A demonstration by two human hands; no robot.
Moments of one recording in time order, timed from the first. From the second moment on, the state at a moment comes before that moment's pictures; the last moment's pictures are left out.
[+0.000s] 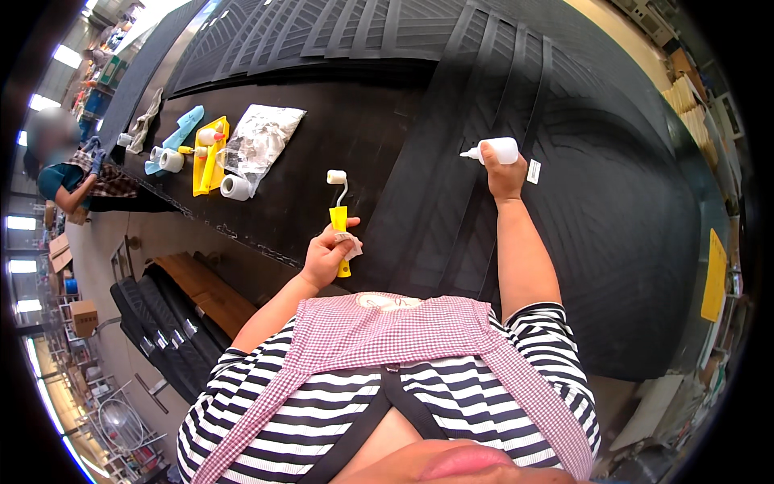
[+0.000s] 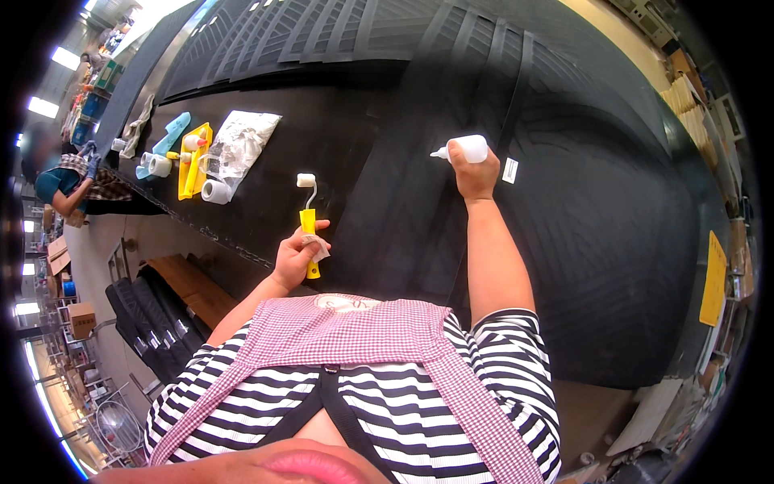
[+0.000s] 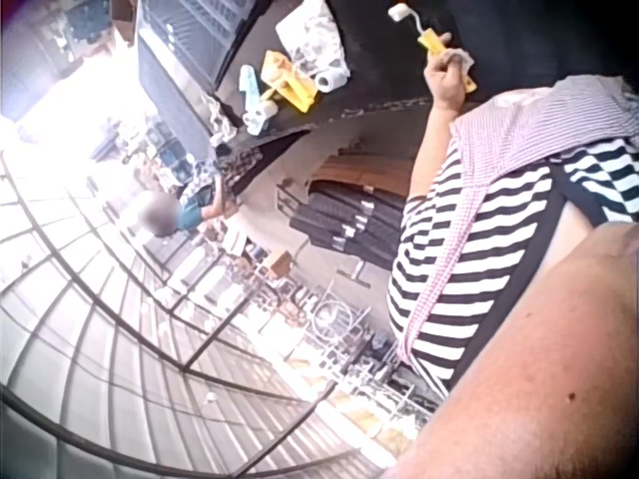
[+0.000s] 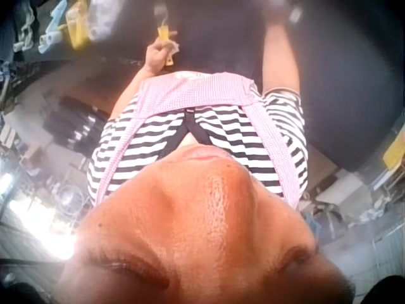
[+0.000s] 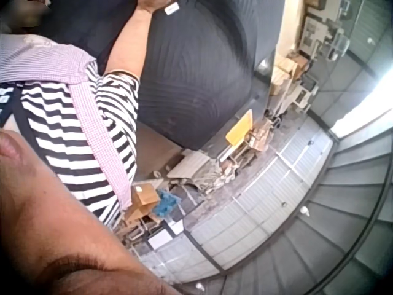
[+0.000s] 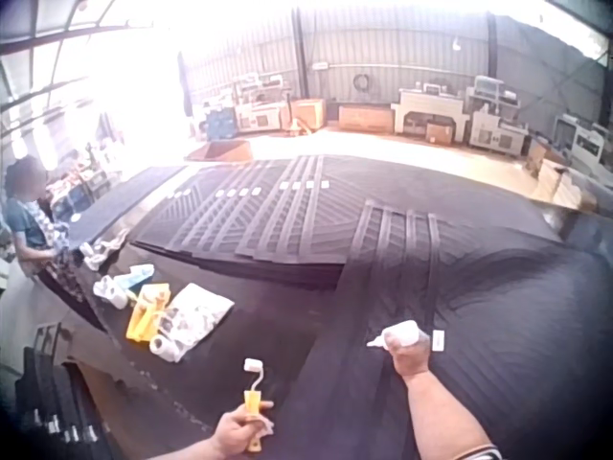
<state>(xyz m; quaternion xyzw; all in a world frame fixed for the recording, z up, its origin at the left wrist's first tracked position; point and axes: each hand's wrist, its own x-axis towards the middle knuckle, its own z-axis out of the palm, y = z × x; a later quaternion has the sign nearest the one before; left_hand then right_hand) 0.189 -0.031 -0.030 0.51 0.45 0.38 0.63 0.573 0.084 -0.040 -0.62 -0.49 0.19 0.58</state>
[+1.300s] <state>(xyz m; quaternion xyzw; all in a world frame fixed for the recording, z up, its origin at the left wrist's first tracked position) 0.190 -0.031 -0.033 0.51 0.44 0.38 0.63 0.578 0.091 -0.049 -0.63 -0.43 0.16 0.62</state>
